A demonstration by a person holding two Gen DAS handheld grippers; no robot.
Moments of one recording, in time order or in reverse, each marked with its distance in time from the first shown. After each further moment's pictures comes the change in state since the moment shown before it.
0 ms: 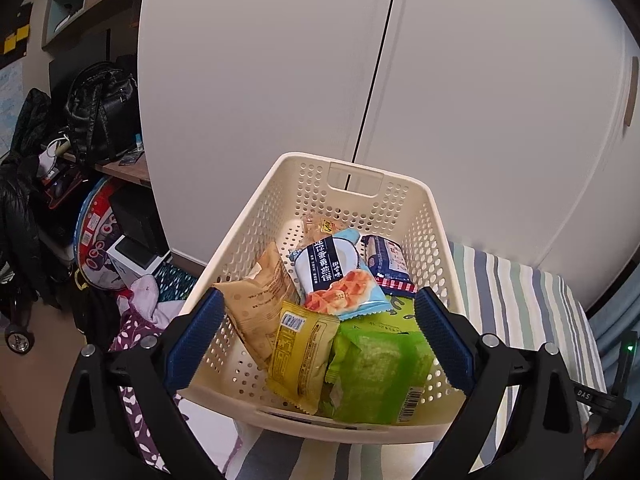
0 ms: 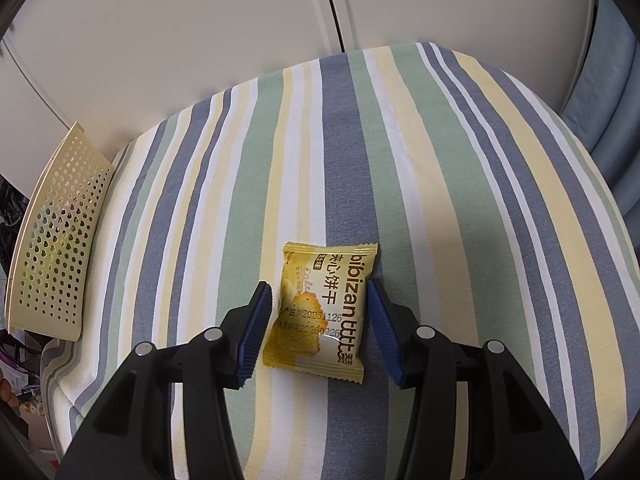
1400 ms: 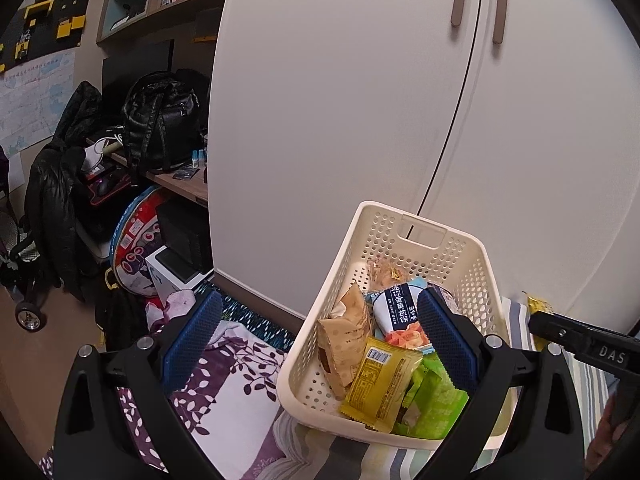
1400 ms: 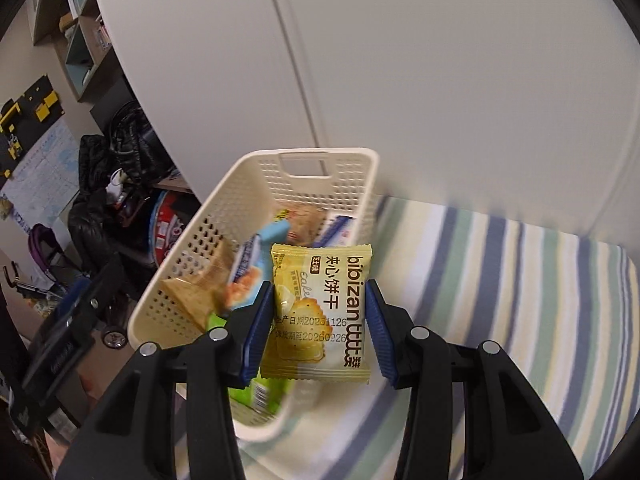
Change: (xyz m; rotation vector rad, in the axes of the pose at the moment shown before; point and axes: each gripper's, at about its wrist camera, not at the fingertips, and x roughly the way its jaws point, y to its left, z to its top) left arm -0.031 0.061 0.008 -0.126 -0.129 0.107; right arm -0.066 0.283 0.028 -0.417 -0.121 0.288
